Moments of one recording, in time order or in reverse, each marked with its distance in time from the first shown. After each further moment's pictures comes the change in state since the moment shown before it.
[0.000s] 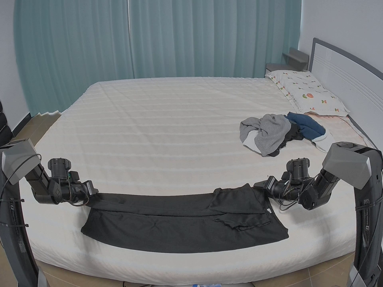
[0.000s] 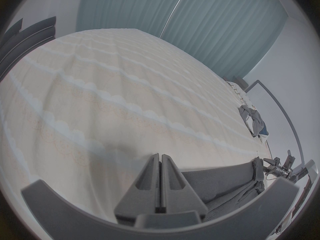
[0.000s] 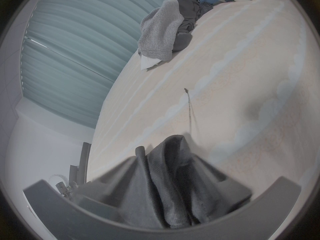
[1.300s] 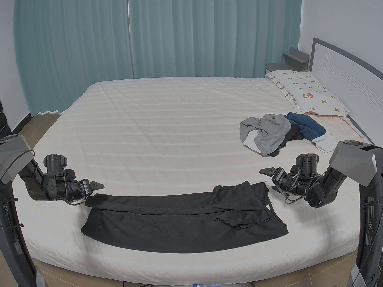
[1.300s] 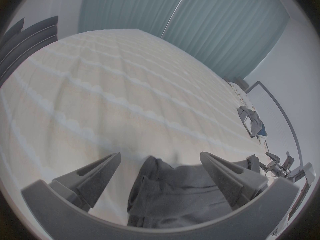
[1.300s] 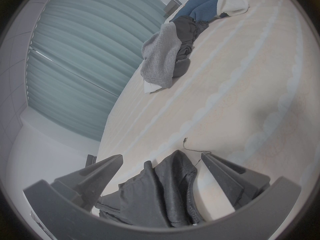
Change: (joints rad) left arm 0.000 -0.086 0.035 0.084 0.006 -0.002; right arm -0.047 -0.033 0.039 -0.122 -0.023 0.049
